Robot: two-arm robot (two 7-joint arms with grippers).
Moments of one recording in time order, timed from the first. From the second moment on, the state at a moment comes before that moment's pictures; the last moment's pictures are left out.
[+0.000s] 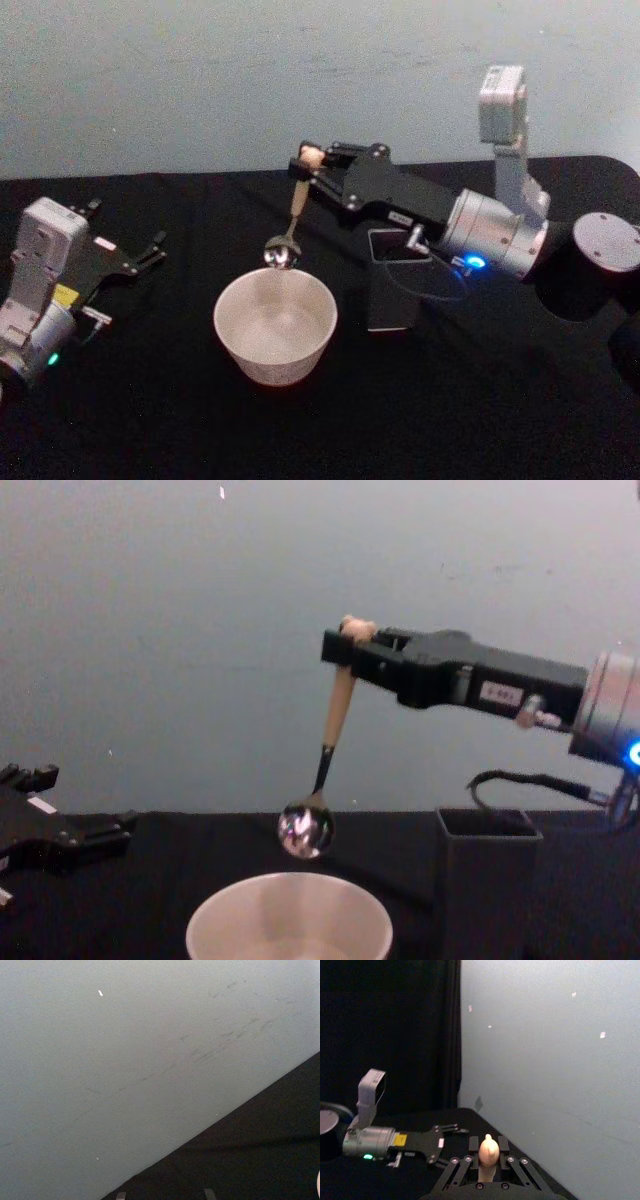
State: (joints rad) left arm -0.20 0.60 0.45 -1.41 -0.25 -0.12 0.03; right arm 0.52 0.37 -0.55 -1.30 0.58 -0.13 0.75
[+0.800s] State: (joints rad) left arm -0.20 0.60 0.45 -1.41 -0.25 -0.12 0.03; right arm 0.55 0.30 -0.64 -1.13 0.39 -0.27 0.74
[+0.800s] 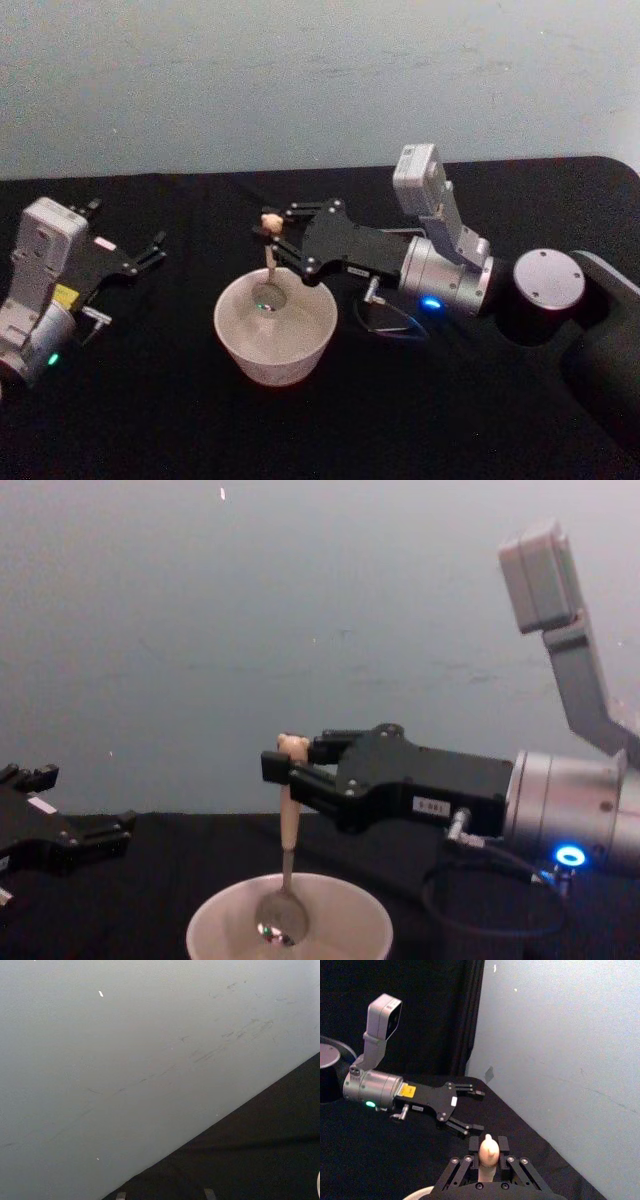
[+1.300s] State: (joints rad) left arm -0.20 0.60 0.45 -1.41 -0.25 -0.12 0.03; right arm 0.54 0.27 -0.64 -1.10 0.36 -0.29 0.75
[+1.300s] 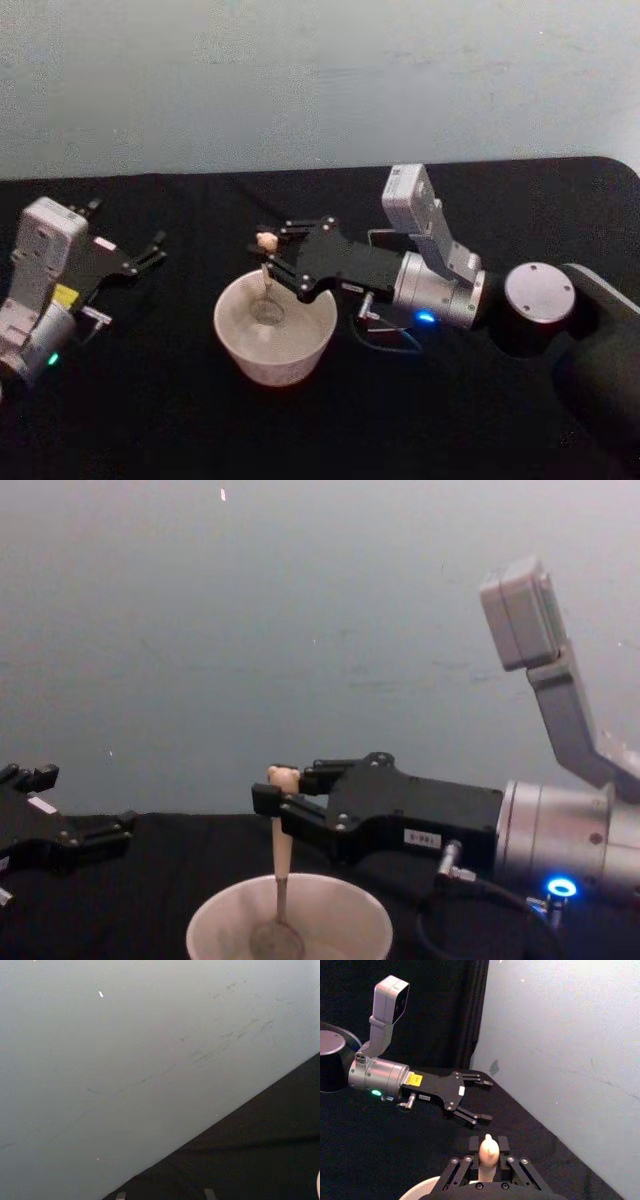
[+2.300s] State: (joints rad) left arm -0.20 0.60 0.45 -1.41 -0.25 -0.12 0.03; right arm 0.49 0.31 -0.59 -1.17 0.37 -0.24 0.73
